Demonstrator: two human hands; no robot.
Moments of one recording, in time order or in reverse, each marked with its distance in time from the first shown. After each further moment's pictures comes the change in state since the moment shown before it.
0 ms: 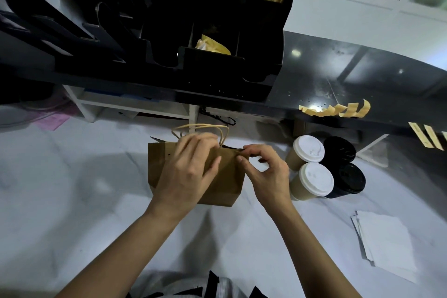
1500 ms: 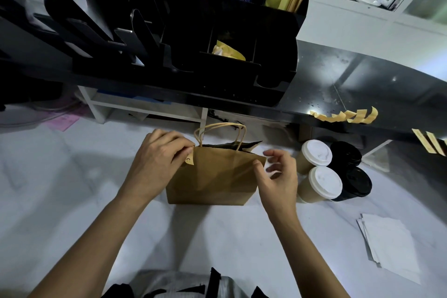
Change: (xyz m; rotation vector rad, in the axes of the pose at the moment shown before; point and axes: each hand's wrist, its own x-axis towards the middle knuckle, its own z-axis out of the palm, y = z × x) left_hand -0.008 -0.093 -0.039 0.029 -0.248 -0.163; right_hand -0.019 -0.031 0.024 0.042 0.223 0.244
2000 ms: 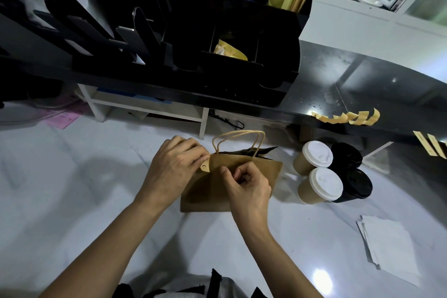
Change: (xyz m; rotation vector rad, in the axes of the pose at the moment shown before) left_hand -0.003 0.024 0.016 0.016 0.012 0.102; right_hand -0.036 -0.019 0.042 -0.034 -0.074 0.064
